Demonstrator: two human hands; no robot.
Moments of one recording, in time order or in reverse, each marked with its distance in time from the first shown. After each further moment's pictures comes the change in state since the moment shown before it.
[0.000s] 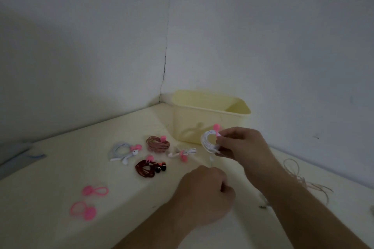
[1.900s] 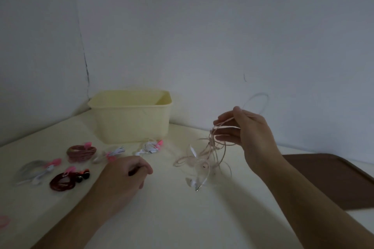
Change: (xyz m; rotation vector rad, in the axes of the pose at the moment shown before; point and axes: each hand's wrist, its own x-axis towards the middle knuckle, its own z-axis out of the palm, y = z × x) left_hand 0.006 -0.007 0.009 -0.359 0.152 -0.032; right_hand -0.066 -0.028 -0.161 0.102 0.257 -0.157
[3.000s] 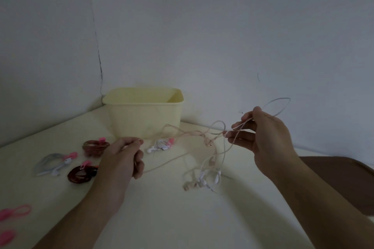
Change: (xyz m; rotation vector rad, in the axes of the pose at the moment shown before) left_hand 0.014 0.001 -0.012 -0.718 0.294 -0.212; right_hand -0.010 -0.010 0.013 0.141 0.131 0.113
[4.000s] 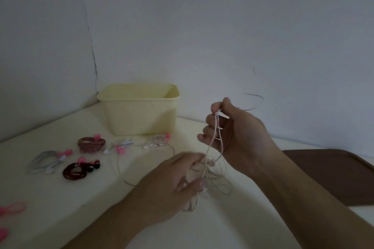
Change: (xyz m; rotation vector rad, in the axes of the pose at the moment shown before) left_hand -0.052 -0.016 0.037 0.866 -0.730 0.641; right_hand -0.030 -0.004 0.035 0.247 -0.371 0.223
